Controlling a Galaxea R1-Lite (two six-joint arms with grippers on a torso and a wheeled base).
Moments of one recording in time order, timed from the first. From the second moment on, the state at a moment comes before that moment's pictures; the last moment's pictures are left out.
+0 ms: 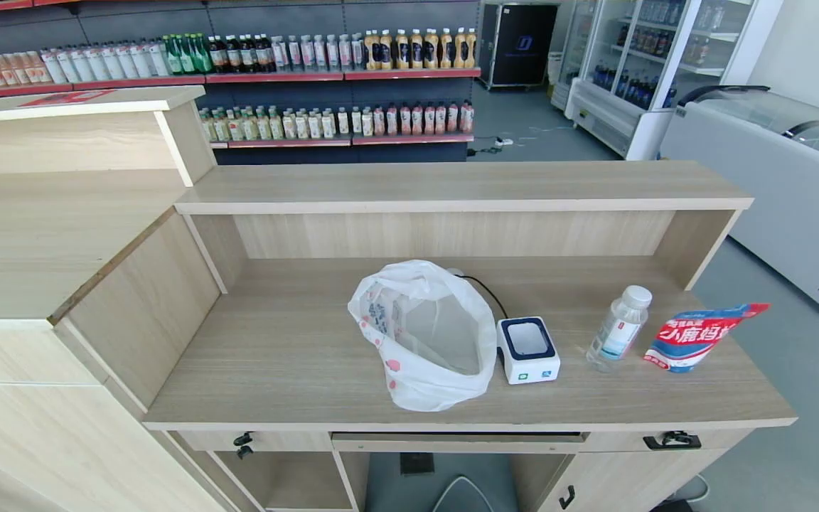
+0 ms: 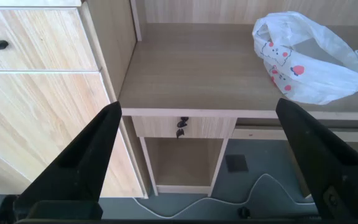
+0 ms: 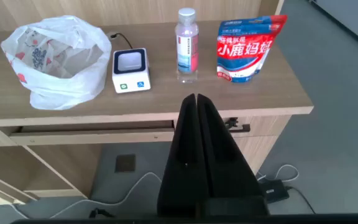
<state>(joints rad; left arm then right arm) 0.00 0.00 0.00 0.00 0.00 0.00 0.01 0.04 -0.07 -0.01 -0.03 -0.01</state>
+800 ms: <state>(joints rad) 0.00 0.00 0.00 0.00 0.00 0.00 0.06 0.74 -0.39 -0.20 -0.02 0.01</state>
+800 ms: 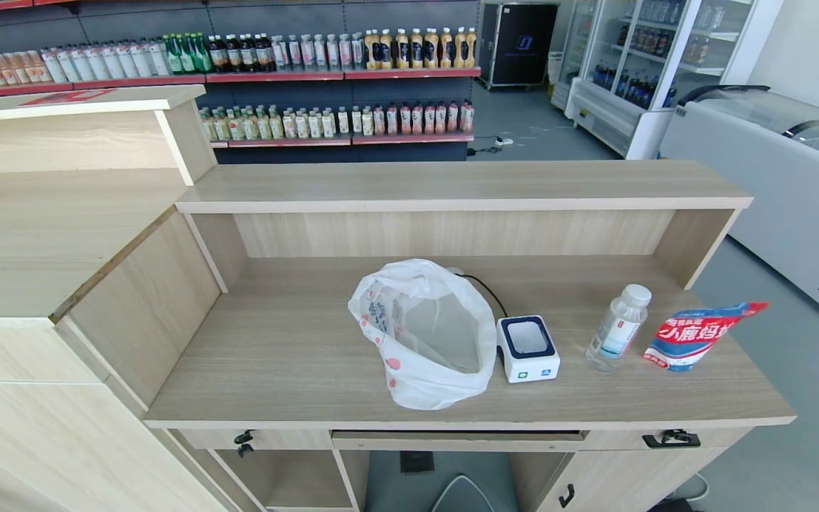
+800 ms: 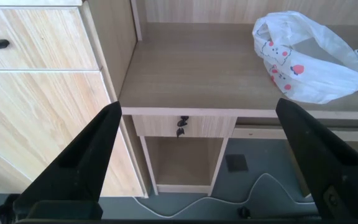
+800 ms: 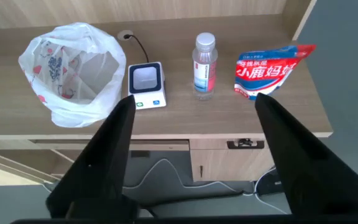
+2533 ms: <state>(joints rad) 0.00 0.00 0.00 0.00 0.00 0.00 -0.20 1.84 -0.34 -1.11 0.01 -0.13</state>
